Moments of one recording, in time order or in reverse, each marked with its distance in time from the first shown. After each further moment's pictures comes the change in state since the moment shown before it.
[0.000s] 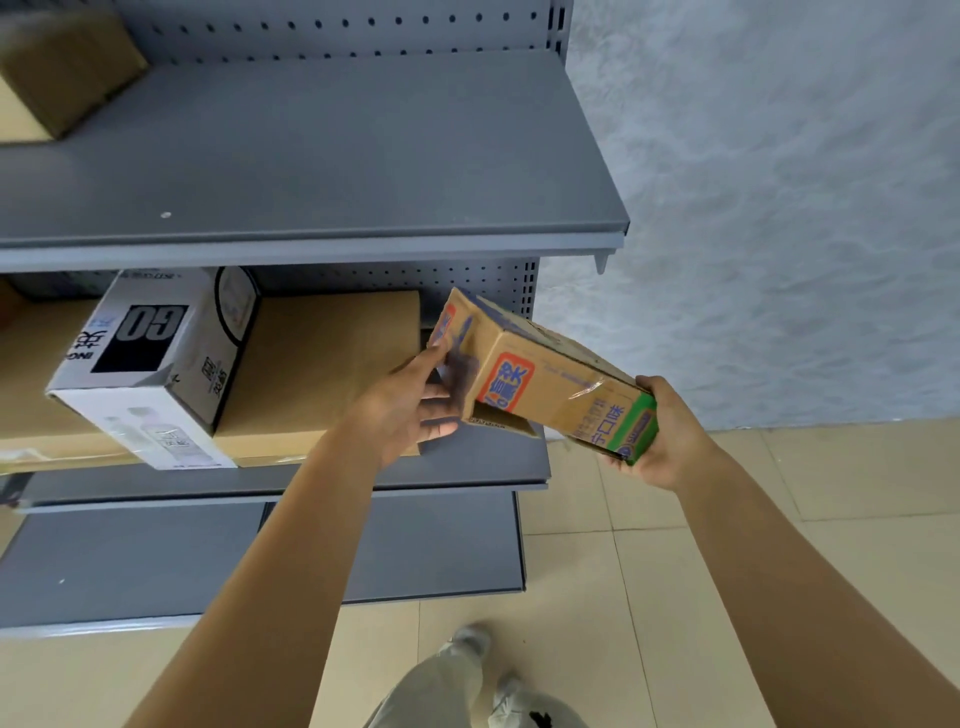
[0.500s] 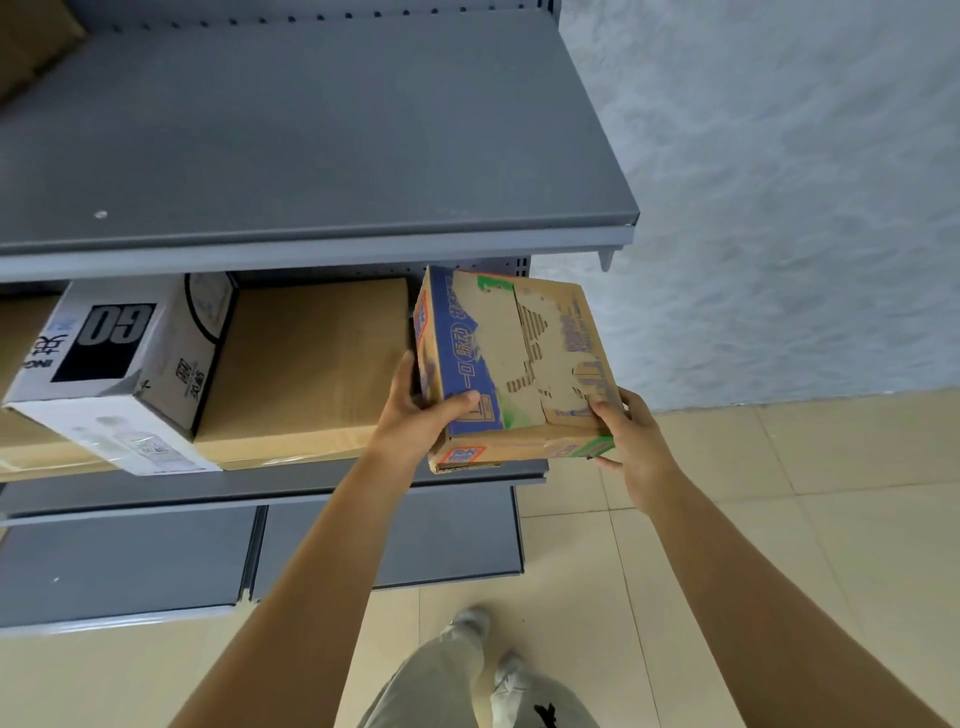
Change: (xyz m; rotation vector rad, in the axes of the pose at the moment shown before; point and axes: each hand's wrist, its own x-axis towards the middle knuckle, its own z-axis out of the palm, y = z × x) left_hand 0.024 -0.047 0.006 0.091 0.071 0.193; right_hand 0.018 0.040 0.007 -0.222 0.054 -0.269
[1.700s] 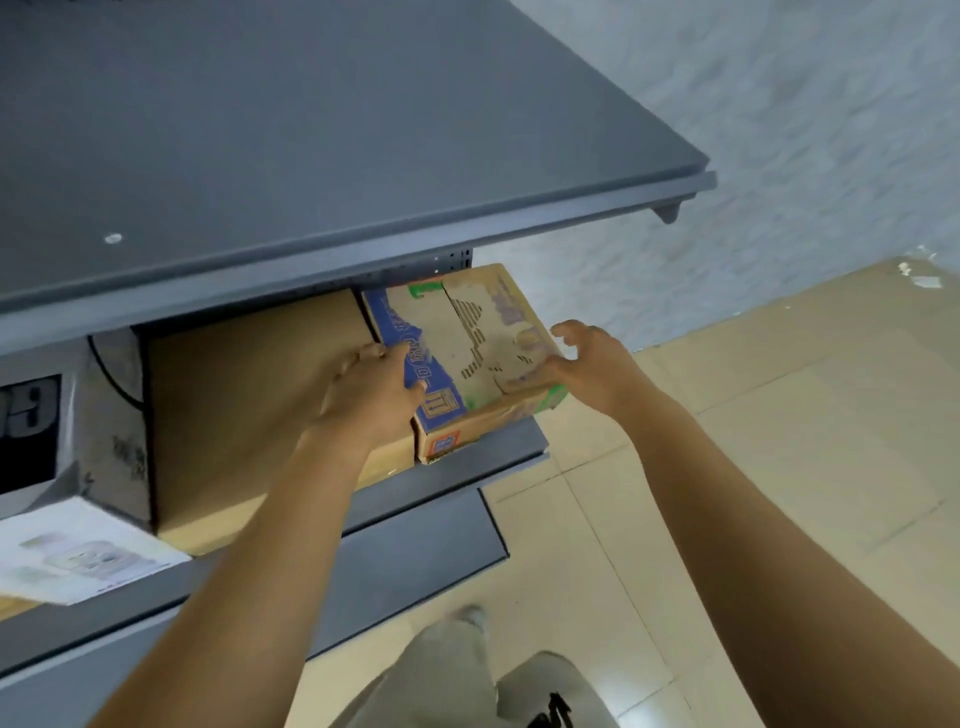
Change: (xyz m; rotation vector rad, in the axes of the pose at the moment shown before) left_hand 0.075 0.025 -0.060 1.275 -0.183 0.388; right_hand -0.036 -0.056 0.070 -0.934 0.214 -0.199
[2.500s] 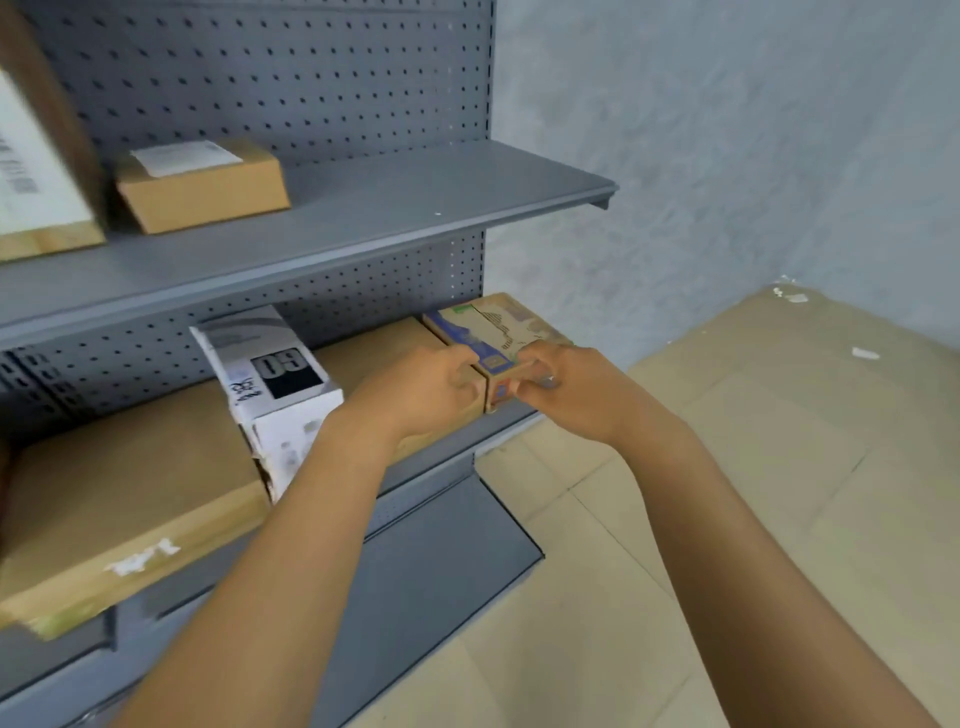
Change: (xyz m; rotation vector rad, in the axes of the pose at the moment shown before) left_hand -0.252 -0.071 -0.118 -0.002 0.032 0.517; right_hand -0.317 -0.164 0.060 -0.080 0.193 -0.158
